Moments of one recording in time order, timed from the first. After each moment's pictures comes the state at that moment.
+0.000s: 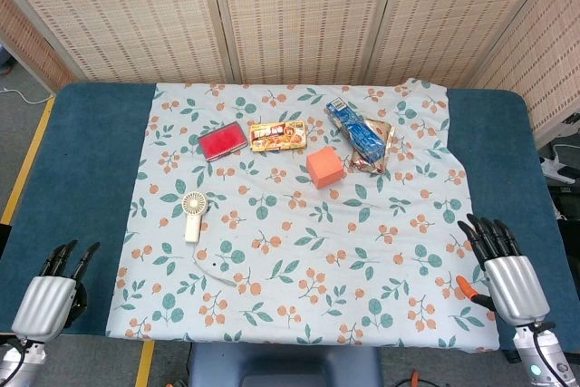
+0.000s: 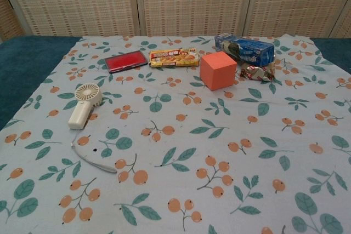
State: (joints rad) left arm -0.08 -1.18 0.04 -1.62 1.61 1.46 0.17; right arm 0.07 -1.10 0.00 -1.75 -1.62 1.47 -0.13
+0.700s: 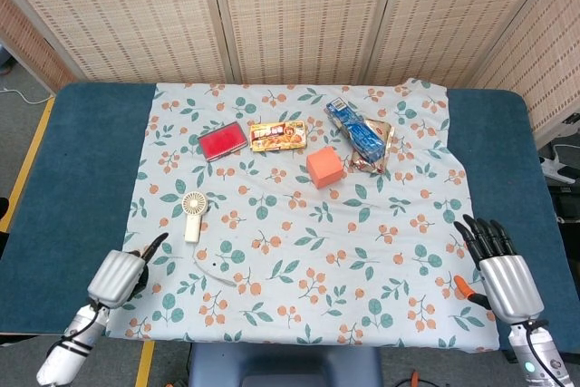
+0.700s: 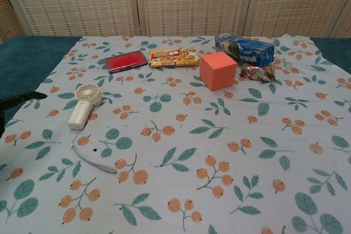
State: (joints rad) left arm -0.29 -1.41 -0.02 -1.41 1.60 1.19 0.19; right arm 0.08 -1.13 0.00 -1.71 -1.60 1.45 -0.15
